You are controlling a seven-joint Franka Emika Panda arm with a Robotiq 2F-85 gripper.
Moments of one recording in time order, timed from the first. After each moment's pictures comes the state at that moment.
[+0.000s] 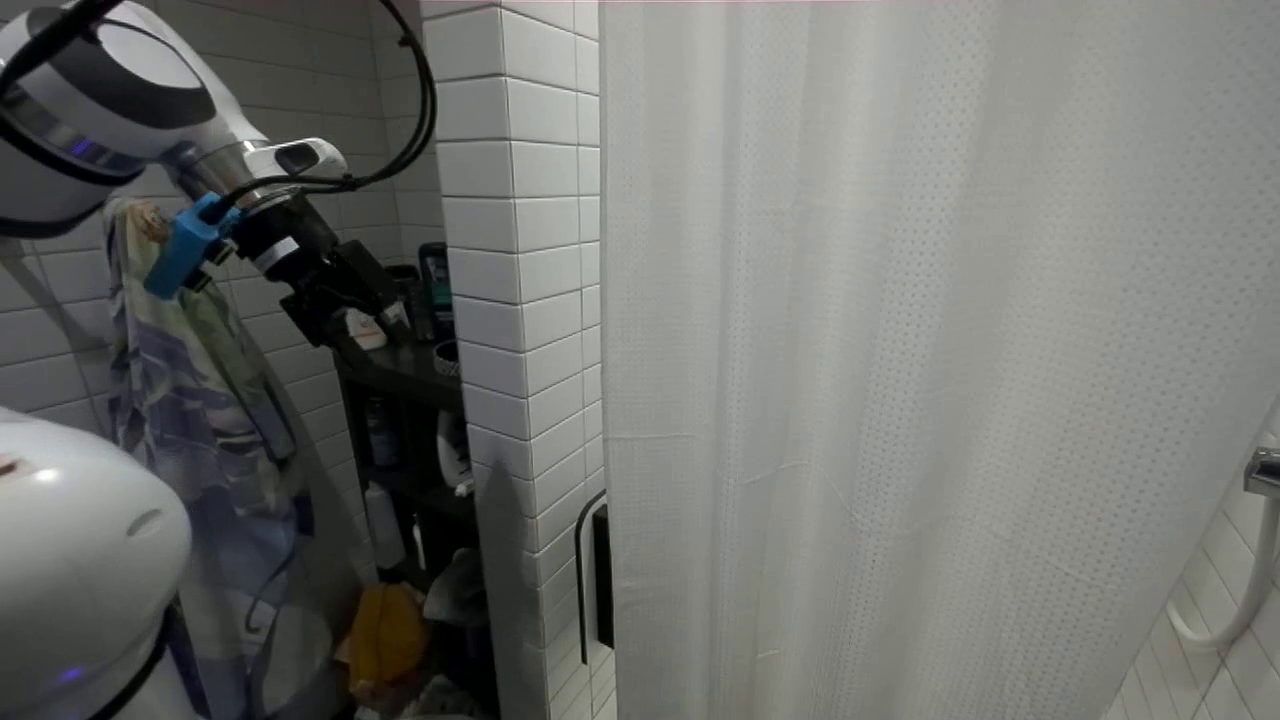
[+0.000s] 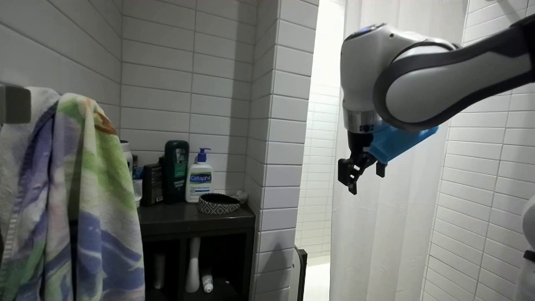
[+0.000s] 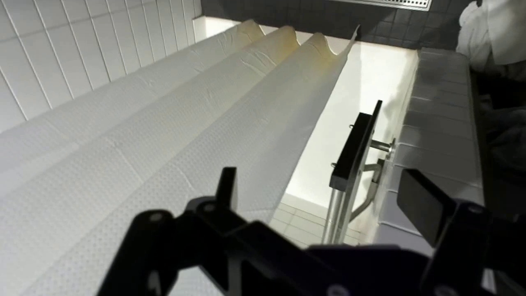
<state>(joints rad) -0.02 -0.87 0.49 -2.74 -0.19 1.97 0.51</state>
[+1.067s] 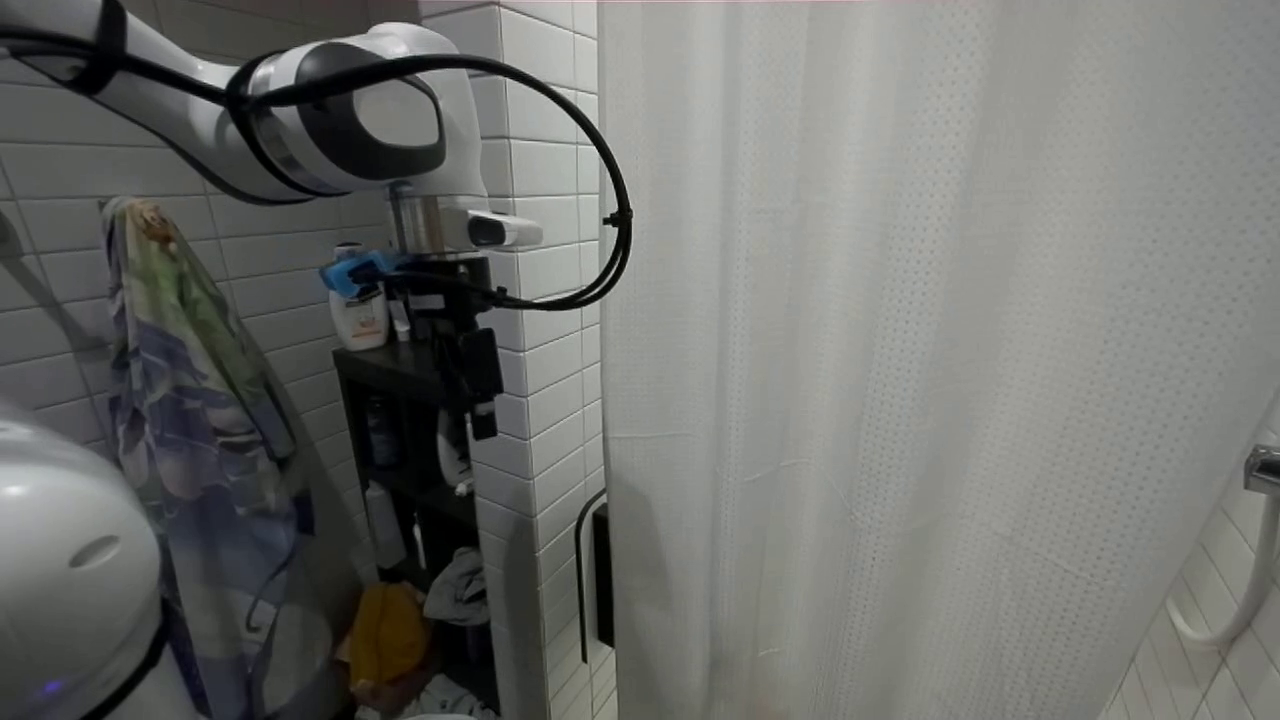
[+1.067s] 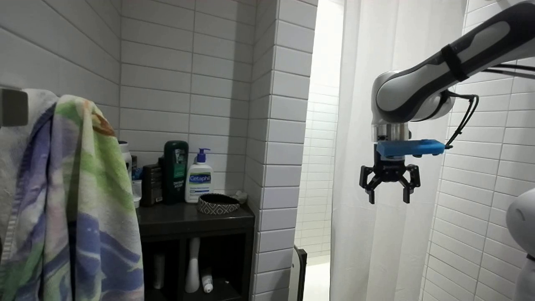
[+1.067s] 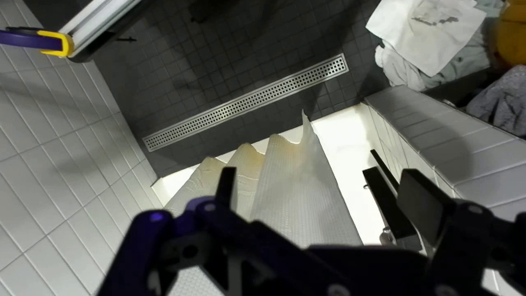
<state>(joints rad) -0.17 -0.68 0.07 -2.74 -0.07 2.01 0.53</state>
